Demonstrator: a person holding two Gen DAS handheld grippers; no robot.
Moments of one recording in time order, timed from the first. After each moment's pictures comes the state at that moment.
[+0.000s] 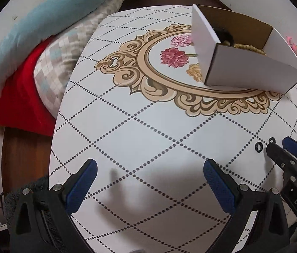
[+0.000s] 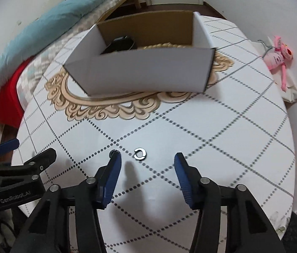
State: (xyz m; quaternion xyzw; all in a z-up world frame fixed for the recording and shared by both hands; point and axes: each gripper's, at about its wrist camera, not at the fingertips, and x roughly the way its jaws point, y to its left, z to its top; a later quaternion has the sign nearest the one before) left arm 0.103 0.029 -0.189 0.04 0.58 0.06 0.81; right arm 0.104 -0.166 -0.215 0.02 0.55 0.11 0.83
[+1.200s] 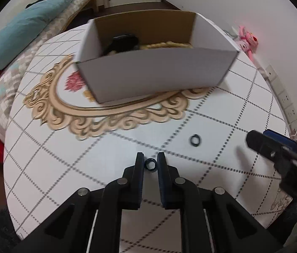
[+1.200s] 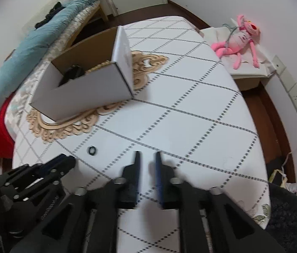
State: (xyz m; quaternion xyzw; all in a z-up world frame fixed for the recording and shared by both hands) left arm 0.113 -0.061 -0.193 0.04 0.55 -0.08 0.83; right arm 0.099 -0.254 -0.195 0.13 0.54 0.05 0.83
